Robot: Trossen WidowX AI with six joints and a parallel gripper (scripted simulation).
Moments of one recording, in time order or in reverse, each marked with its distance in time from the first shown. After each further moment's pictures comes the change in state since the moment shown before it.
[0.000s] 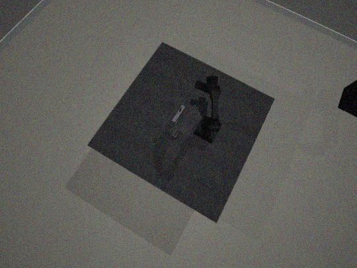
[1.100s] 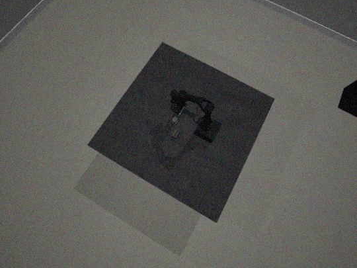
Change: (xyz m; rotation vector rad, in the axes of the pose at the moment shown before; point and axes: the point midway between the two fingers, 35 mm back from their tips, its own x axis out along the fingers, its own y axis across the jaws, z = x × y) arm 0.179 0.023 -0.217 -1.222 0.766 -0.154
